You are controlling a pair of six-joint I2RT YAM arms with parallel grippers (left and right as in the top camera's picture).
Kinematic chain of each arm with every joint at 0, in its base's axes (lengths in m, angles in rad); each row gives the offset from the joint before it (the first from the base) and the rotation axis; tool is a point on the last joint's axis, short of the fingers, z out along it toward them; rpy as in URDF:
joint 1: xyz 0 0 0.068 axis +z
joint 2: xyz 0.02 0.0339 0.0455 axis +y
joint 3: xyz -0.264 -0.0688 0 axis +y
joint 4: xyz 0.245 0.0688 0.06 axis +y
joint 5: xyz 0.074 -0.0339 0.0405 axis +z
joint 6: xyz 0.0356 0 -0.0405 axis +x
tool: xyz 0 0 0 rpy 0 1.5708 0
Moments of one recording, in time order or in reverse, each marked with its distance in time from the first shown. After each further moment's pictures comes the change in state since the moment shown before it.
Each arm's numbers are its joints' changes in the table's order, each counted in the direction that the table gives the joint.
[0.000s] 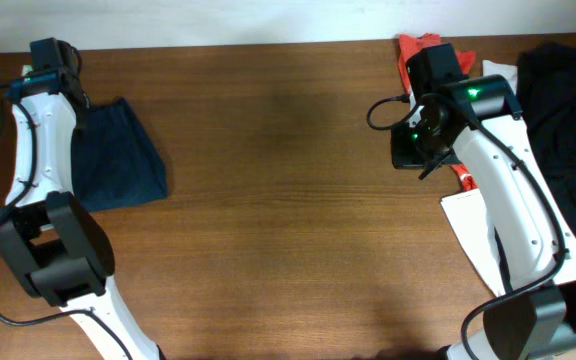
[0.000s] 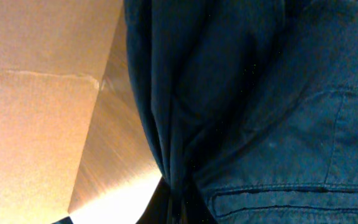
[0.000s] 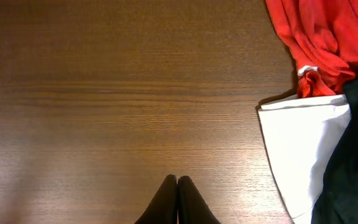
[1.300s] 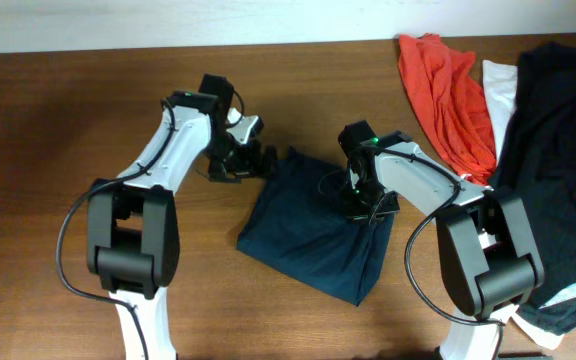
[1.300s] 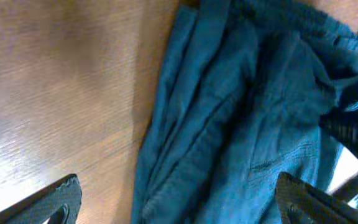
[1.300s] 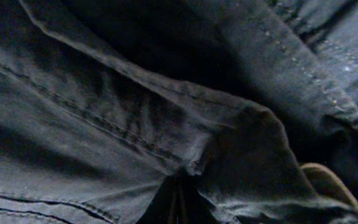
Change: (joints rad) left arm -0.490 0.017 0.227 0.052 -1.192 -0.031; right arm 0.151 0.257 0.420 -0.367 0.090 -0.003
